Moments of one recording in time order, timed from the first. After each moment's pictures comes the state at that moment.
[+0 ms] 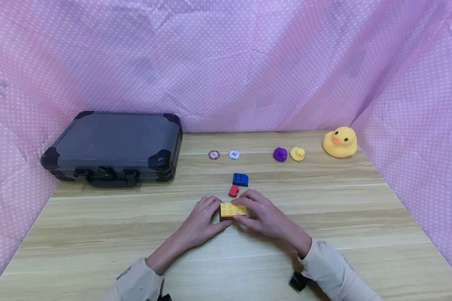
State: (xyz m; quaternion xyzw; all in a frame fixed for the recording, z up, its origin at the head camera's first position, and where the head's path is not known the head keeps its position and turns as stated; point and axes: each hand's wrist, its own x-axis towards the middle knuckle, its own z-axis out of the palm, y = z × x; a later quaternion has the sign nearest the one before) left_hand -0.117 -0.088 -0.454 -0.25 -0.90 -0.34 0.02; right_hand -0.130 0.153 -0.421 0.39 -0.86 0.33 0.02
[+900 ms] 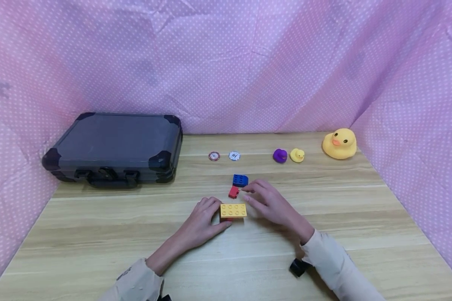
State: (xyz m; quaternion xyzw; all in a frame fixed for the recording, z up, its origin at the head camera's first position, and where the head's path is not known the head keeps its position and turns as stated) left_hand -0.115 -0.088 -0.453 -0.25 -0.91 -0.34 0.02; right_hand -0.156 0.170 -0.424 0.34 -0.87 0.36 0.05
